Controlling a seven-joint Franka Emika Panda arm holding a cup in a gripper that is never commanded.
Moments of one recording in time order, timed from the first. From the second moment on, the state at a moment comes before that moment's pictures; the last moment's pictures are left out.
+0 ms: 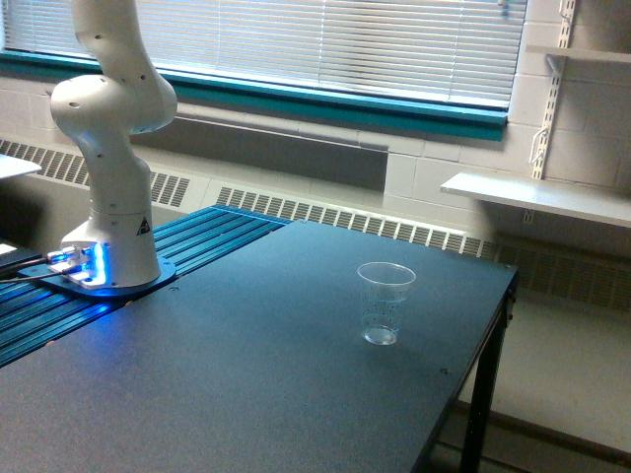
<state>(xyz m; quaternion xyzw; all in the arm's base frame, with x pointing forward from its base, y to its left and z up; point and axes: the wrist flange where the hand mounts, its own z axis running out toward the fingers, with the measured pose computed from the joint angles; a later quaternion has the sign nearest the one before) 0.538 -0.170 0.703 -0.79 0.43 -0.42 0.10</state>
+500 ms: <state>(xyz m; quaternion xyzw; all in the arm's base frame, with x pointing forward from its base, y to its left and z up) 0.508 -0.183 0.686 -0.79 0.46 -0.38 0.12</state>
